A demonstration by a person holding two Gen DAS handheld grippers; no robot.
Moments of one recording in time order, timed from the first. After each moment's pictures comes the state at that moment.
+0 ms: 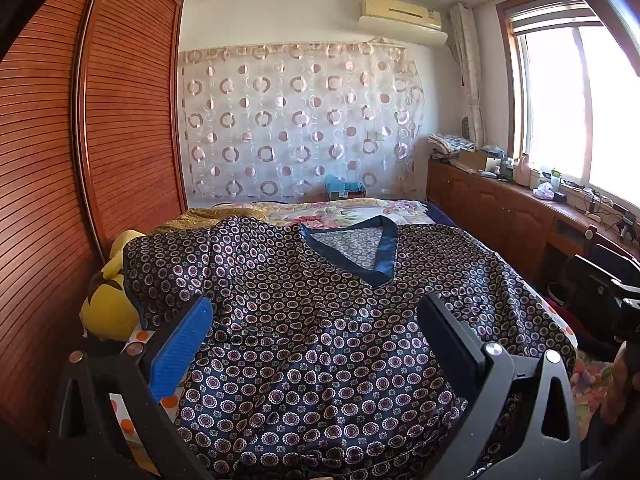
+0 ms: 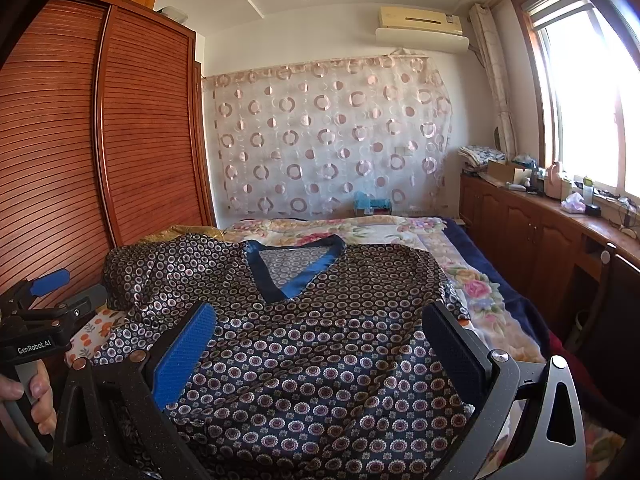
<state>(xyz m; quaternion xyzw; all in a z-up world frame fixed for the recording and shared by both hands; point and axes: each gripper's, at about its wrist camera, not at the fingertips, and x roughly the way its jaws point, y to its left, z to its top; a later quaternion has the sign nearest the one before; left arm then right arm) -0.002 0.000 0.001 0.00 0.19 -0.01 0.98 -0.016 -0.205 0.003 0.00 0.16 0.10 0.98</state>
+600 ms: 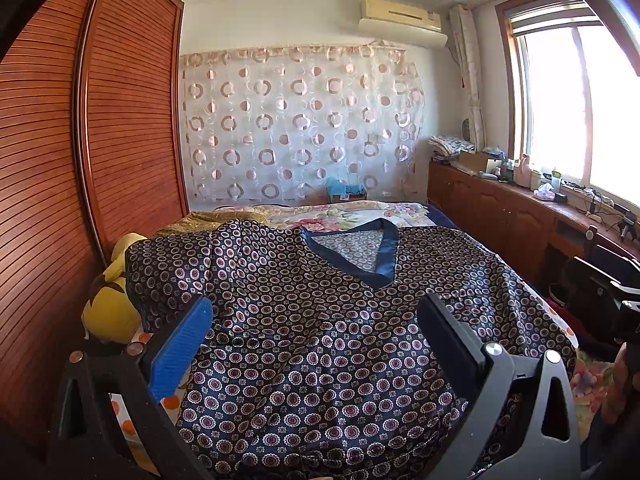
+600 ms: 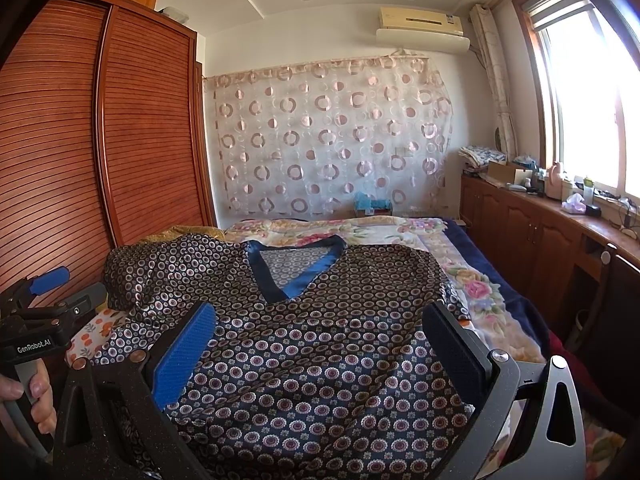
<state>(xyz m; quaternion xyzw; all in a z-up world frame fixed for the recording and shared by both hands) -0.006 0.000 0.006 0.00 0.19 -0.01 0.98 -0.016 -0.203 0.003 0.00 0.16 0.10 0.98</state>
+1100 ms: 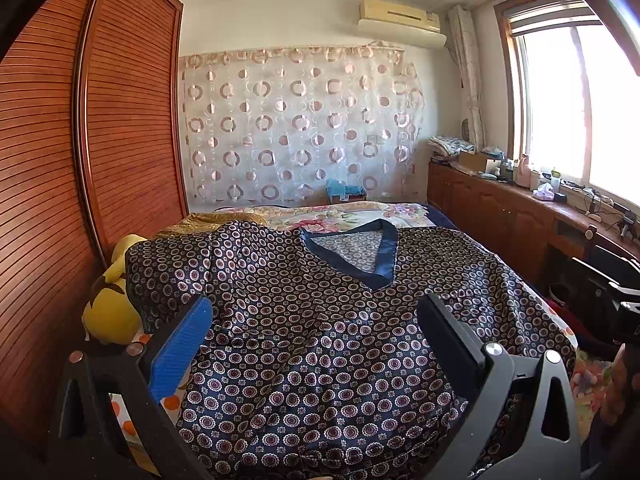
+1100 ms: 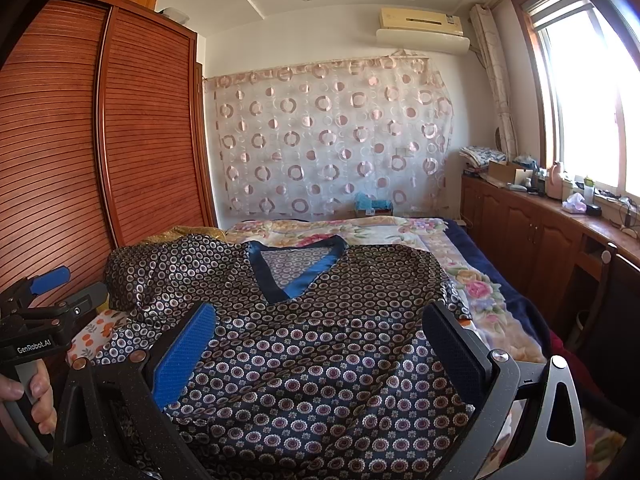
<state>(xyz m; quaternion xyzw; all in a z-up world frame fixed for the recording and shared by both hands) -0.008 0.001 0.009 0.00 0.19 -0.01 0.98 -0.015 -0.204 0.002 0.00 0.16 0.11 0.98</state>
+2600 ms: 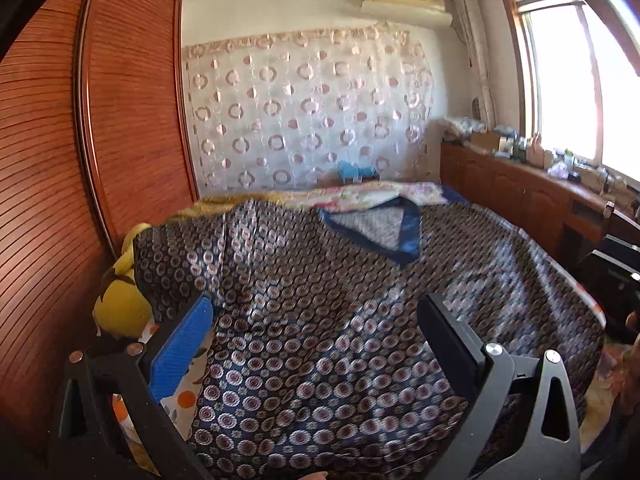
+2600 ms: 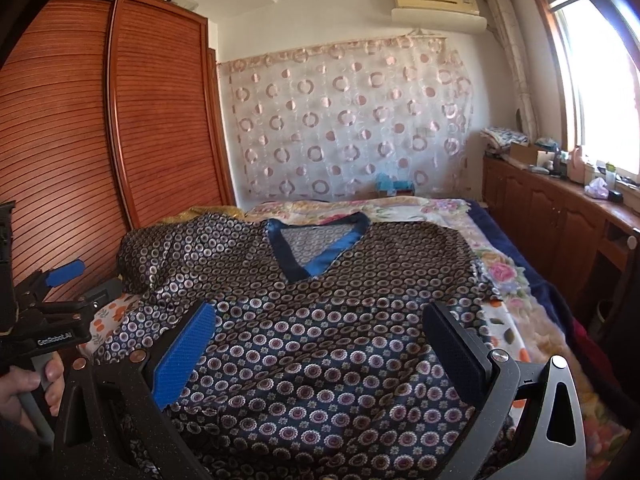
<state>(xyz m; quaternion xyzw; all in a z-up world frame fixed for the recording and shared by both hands) 0.017 0.017 -0.019 0.03 0.22 0.02 0.97 0.015 -0.201 -0.020 0.01 0.19 0.15 0.97</state>
